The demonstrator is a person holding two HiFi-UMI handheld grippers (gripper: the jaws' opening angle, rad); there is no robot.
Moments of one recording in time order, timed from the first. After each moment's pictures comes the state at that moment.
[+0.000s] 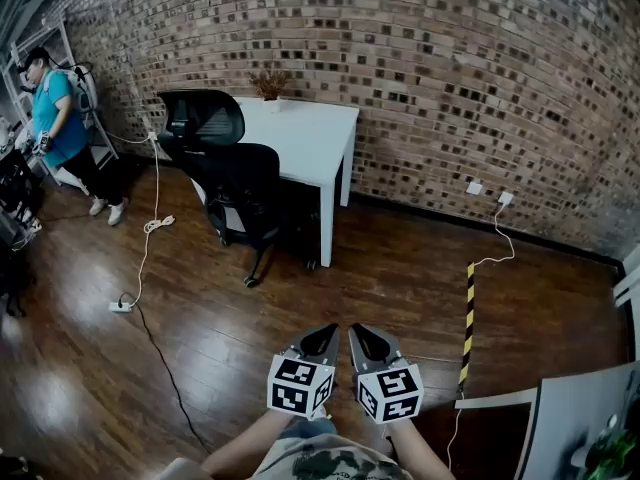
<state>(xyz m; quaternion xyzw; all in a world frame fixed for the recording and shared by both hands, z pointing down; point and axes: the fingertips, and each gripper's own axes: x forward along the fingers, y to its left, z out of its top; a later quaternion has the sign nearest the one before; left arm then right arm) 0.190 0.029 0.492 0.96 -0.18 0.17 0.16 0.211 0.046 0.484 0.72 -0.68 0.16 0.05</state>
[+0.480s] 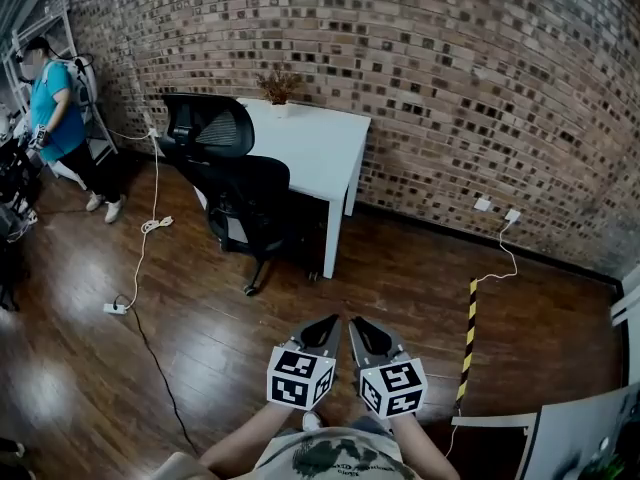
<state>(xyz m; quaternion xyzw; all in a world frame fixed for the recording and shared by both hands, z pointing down) 0.216 -0.067 0.475 0.96 -0.19 0.14 0.16 0.233 -0.048 0.471 0.70 -0.70 0.15 0.06</state>
